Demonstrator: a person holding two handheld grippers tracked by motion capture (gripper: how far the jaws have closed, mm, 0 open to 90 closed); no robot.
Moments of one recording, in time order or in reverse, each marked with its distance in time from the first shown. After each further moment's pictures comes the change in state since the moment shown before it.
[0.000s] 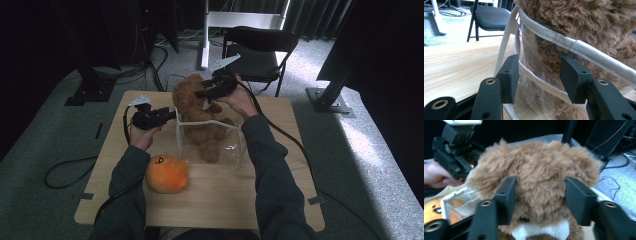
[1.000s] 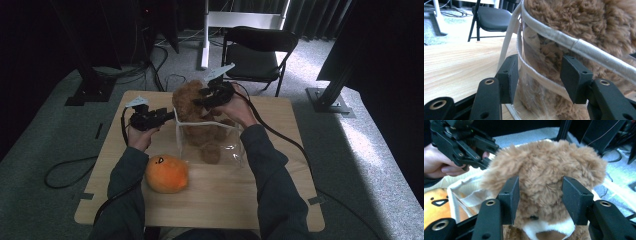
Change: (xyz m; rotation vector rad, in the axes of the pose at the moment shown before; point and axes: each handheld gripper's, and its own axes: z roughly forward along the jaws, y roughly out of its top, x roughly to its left) left arm 0.004 -0.004 -0.007 -0.007 0.006 -0.012; right arm 0.030 -0.008 0.004 0.049 -0.055 -0.031
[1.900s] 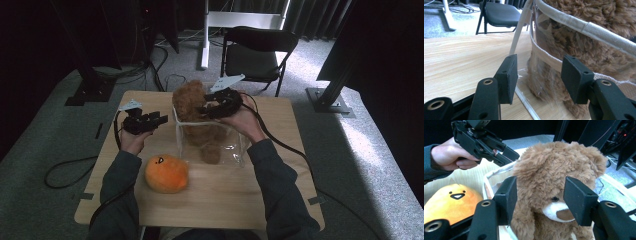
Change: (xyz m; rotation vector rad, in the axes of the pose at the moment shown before) left arm 0.008 -0.009 -0.018 0.027 0.041 0.001; right arm 0.039 -0.013 -0.036 -0.052 -0.056 -0.029
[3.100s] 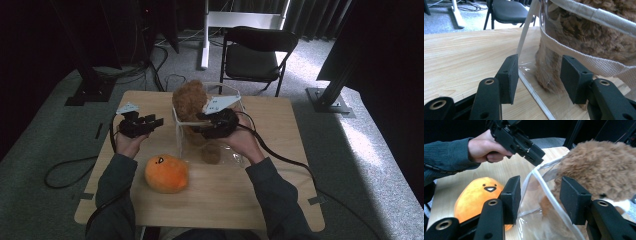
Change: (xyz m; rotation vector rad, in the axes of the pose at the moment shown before) left arm 0.003 -0.008 -0.010 0.029 0.052 0.023; right arm 0.059 -0.011 -0.009 -0.017 0.055 -0.052
